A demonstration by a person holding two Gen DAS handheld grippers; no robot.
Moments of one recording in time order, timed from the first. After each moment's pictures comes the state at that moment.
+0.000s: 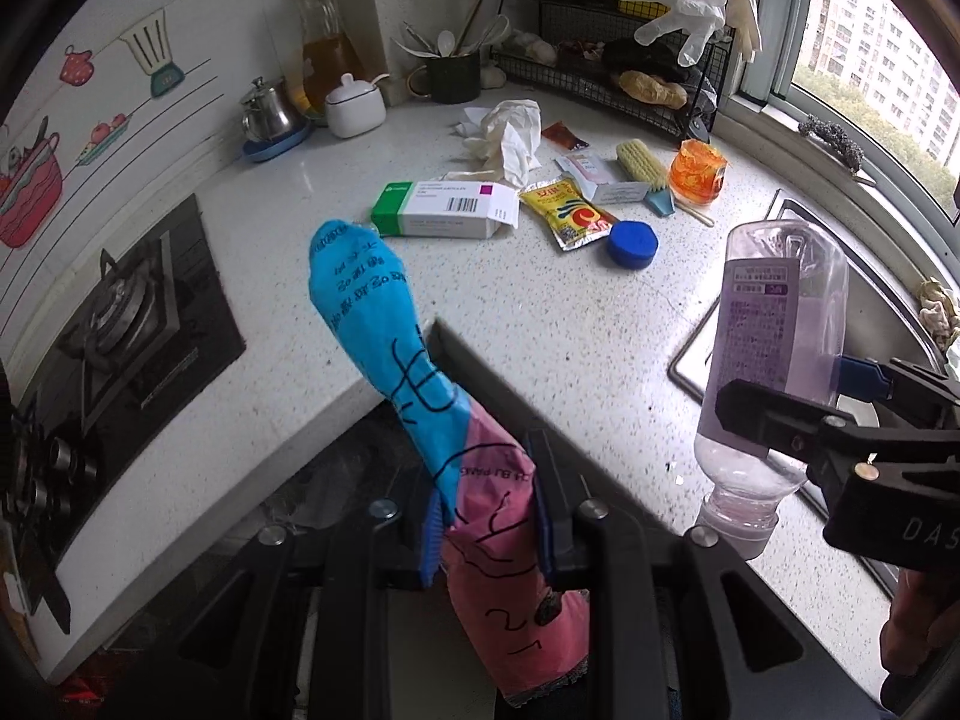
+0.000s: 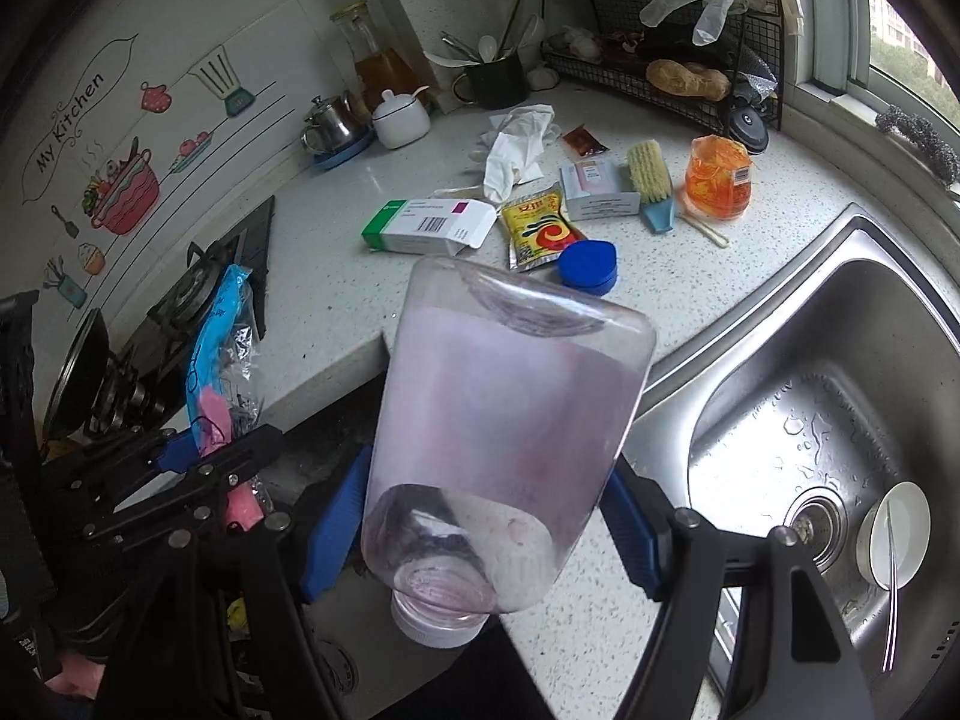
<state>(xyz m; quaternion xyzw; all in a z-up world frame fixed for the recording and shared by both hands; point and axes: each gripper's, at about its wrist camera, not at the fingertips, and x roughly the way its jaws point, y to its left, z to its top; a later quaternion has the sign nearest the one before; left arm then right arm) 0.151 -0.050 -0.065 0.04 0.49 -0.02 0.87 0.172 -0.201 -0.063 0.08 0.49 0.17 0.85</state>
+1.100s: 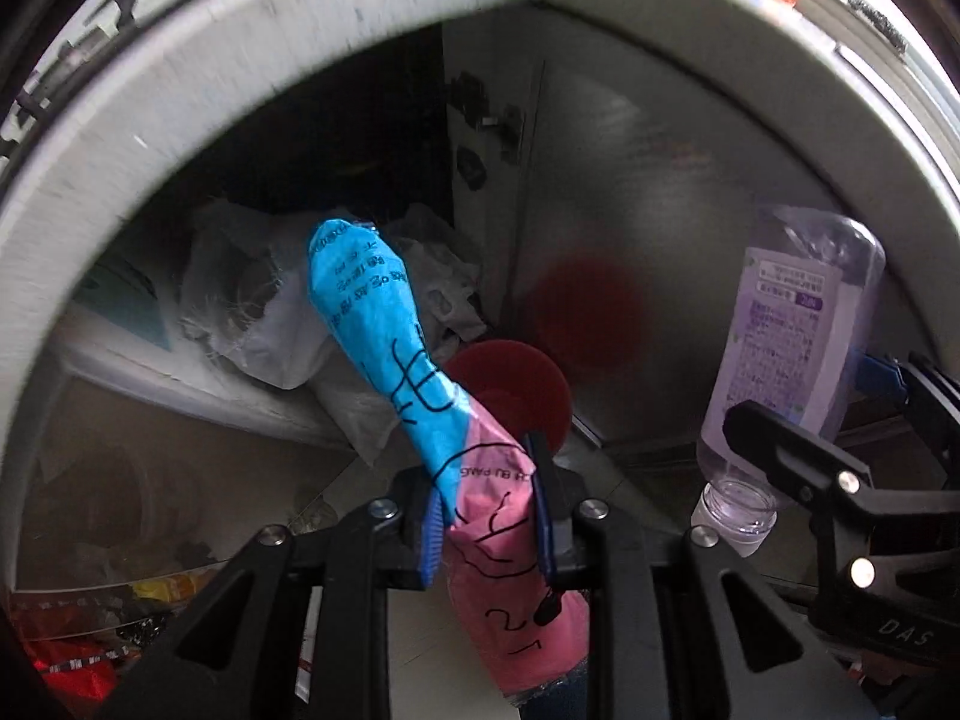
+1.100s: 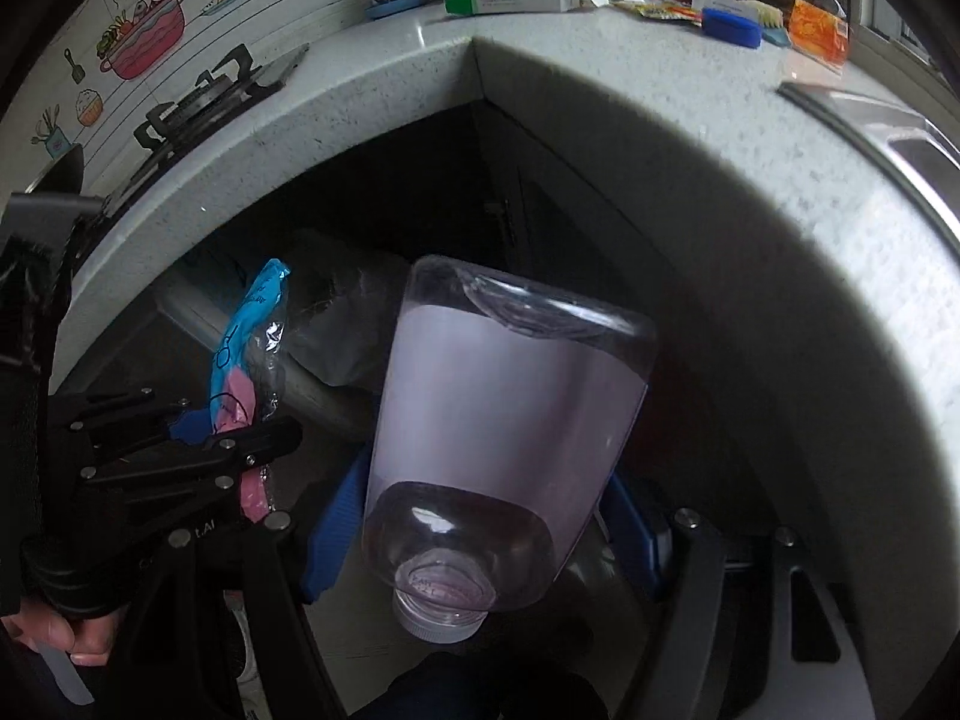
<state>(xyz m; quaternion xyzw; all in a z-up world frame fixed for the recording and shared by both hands) 0.094 0.037 -0.290 0.01 0.58 -0.04 0.81 0.088 -0.103 -0.252 0.02 0.50 0.17 0.85</state>
